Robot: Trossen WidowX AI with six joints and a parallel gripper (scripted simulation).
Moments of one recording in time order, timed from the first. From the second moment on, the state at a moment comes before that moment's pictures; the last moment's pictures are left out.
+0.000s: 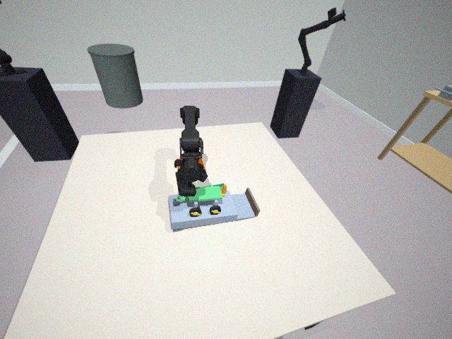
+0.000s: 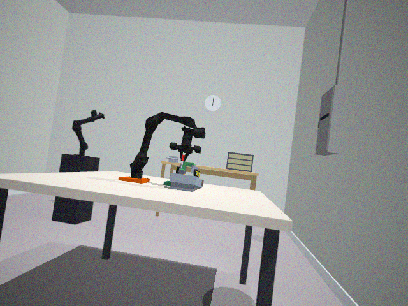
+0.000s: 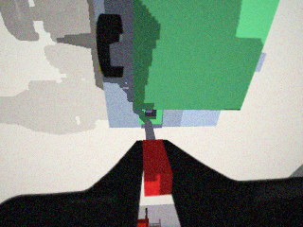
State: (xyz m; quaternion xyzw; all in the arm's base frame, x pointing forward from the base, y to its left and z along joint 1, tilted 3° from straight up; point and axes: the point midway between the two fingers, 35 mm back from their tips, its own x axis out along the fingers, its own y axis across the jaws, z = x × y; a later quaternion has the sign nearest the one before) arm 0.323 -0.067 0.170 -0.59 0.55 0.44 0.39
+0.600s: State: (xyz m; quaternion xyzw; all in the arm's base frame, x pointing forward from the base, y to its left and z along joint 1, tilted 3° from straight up) arm 0.325 -0.068 0.175 -0.58 0.55 0.44 0.40
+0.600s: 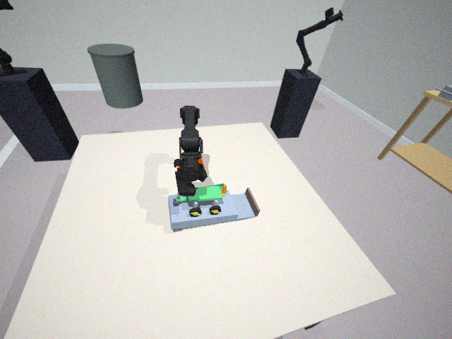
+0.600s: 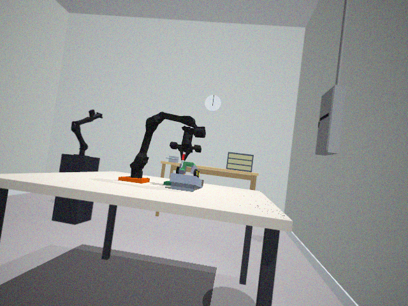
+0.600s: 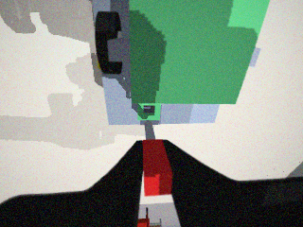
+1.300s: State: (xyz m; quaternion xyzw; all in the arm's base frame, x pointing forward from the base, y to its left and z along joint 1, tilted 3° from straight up) arm 0.325 -0.087 0.177 -0.58 0.55 0.44 0.40
